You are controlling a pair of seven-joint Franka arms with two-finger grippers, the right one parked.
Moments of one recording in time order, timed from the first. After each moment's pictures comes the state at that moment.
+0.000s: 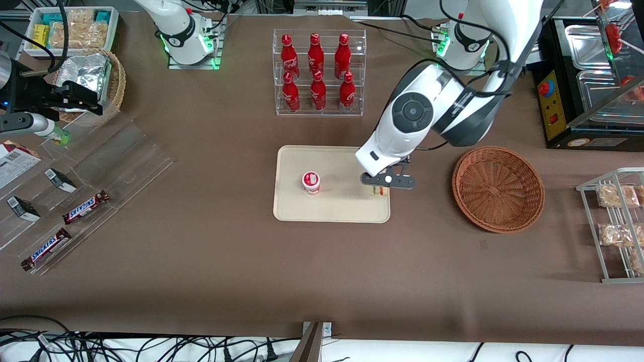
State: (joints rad) arm -0.17 0.52 -0.48 -1.60 0.14 1.98 -0.59
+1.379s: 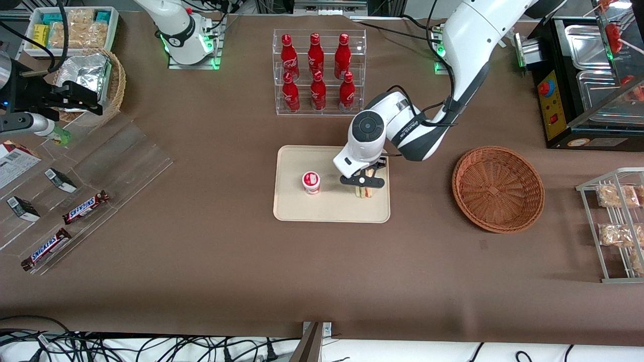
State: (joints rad) arm -0.25 0.67 -0.47 -1.70 0.32 2.16 -0.78
